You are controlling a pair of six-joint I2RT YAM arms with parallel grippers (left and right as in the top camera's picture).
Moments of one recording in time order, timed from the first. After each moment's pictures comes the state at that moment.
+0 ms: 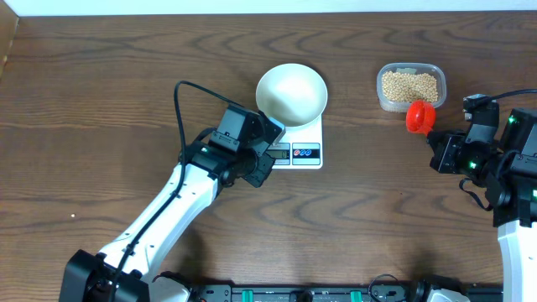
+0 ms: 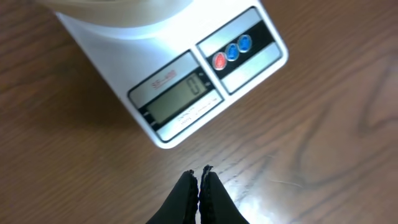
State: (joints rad) left arm -0.45 1.43 0.95 -0.61 0.24 0.15; right arm -0.21 1.05 1.02 -0.83 -0.44 0.06
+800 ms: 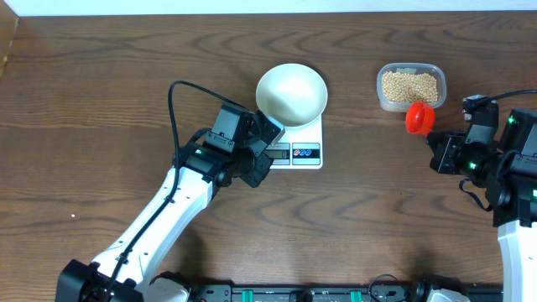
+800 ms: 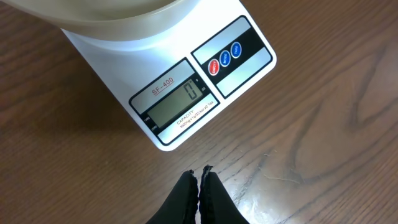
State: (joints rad) left arm -0.44 1.40 0.95 -0.62 0.25 0.19; right arm -0.21 1.05 1.02 -0.83 -0.44 0.06
